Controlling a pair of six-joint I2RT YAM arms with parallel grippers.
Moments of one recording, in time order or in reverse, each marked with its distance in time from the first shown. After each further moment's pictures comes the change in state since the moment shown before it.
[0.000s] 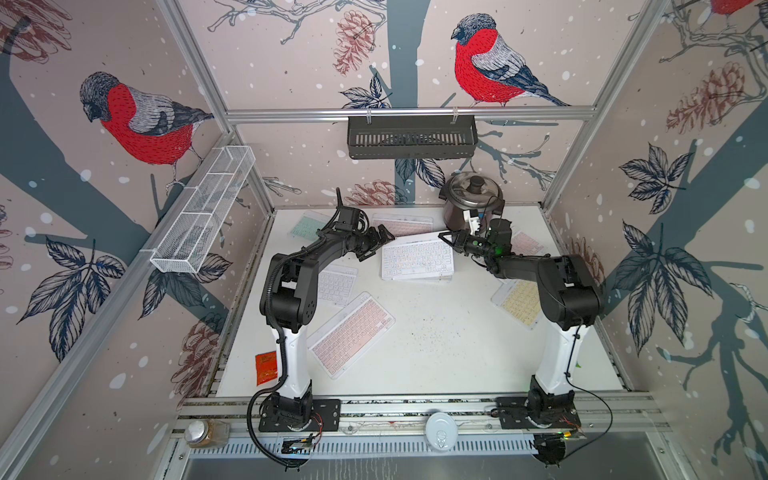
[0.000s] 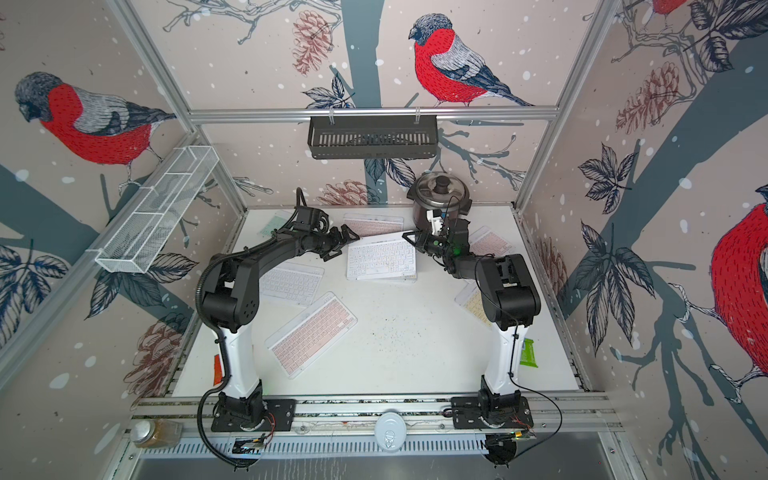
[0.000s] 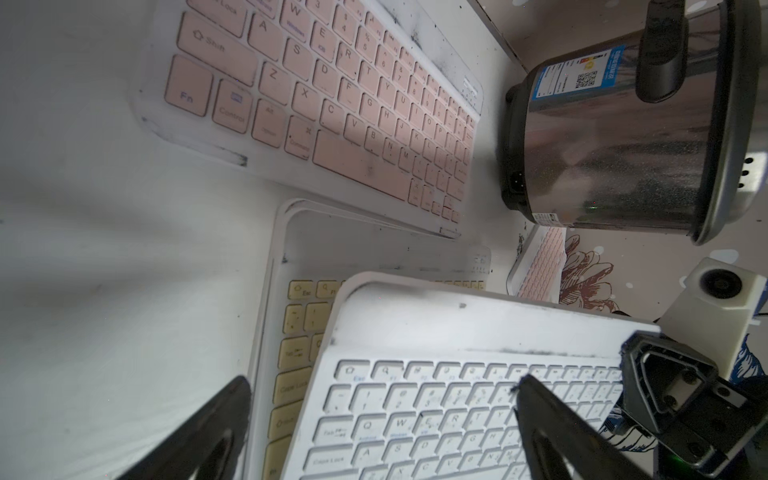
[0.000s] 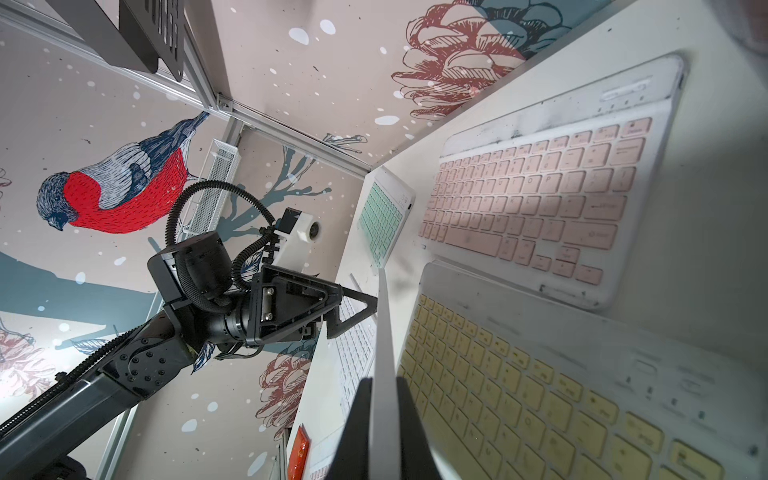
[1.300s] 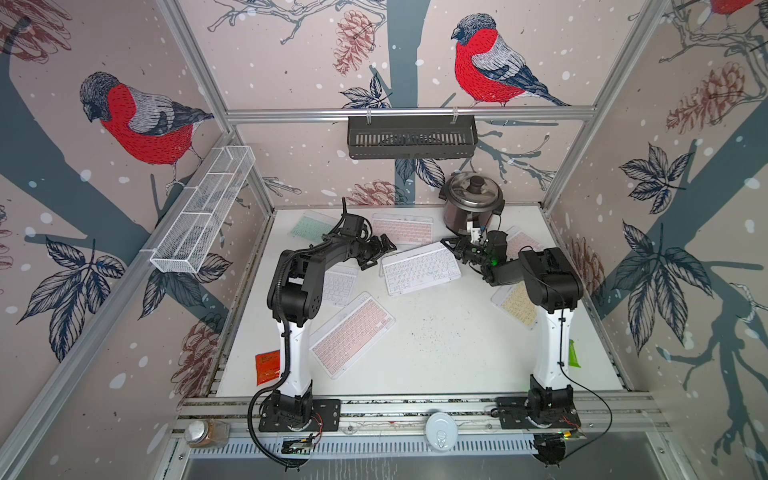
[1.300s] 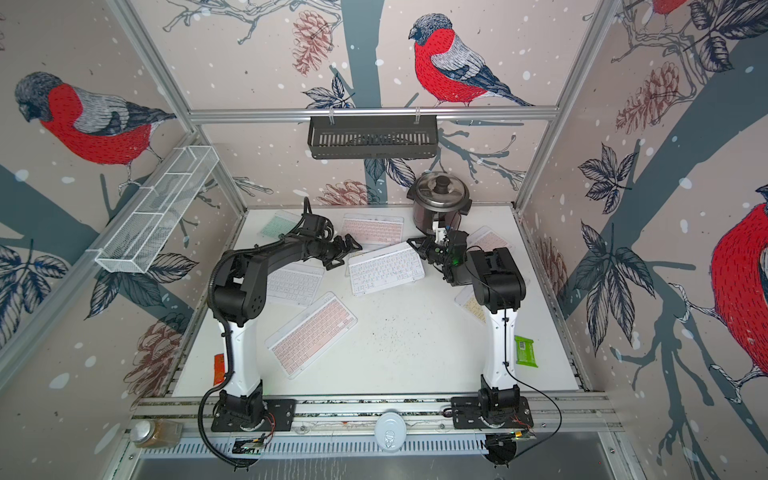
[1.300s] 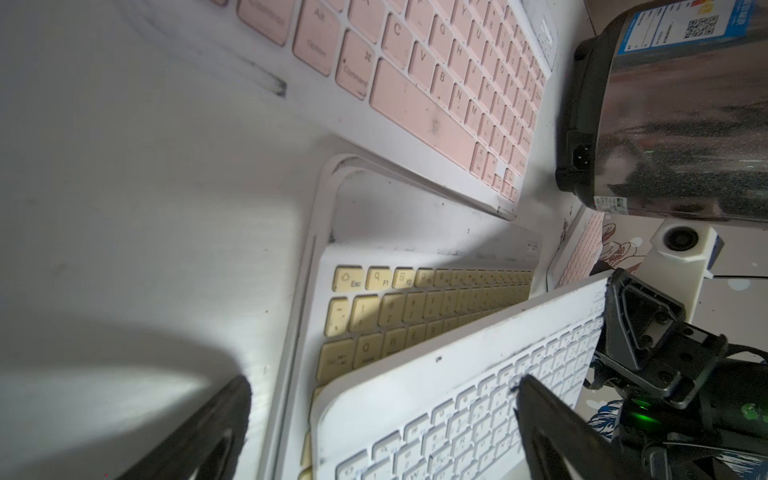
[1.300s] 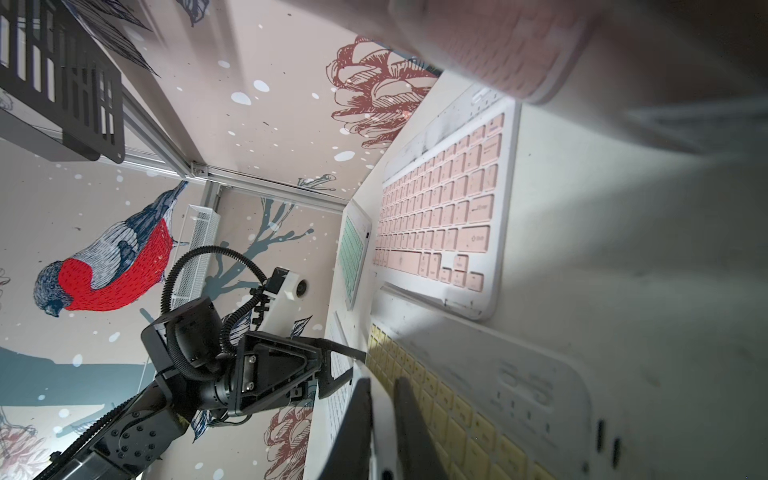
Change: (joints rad) left arm -0.013 0.072 -0.010 -0.019 0.013 0.001; right arm -0.025 0.211 -0.005 0.268 0.071 0.215
